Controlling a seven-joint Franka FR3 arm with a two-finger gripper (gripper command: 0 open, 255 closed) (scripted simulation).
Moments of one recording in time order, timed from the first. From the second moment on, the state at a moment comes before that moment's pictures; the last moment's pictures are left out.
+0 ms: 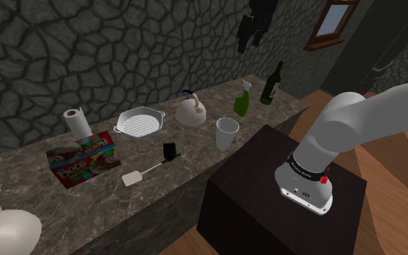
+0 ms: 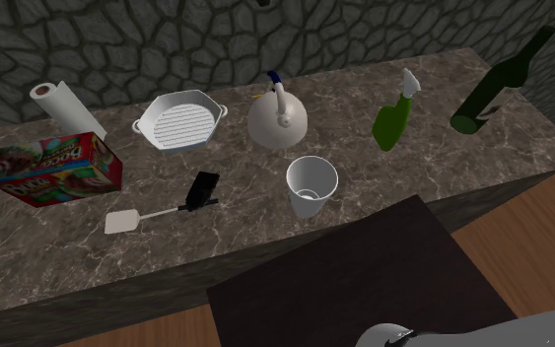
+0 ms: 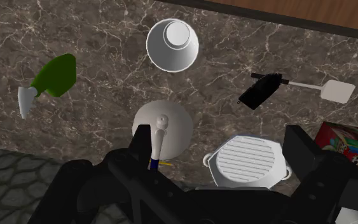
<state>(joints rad) 0.02 -0.75 0.07 -2.36 0.01 1.69 0.05</state>
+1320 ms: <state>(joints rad) -0.04 -0.51 -0.14 -2.76 0.02 2.29 -0.15</state>
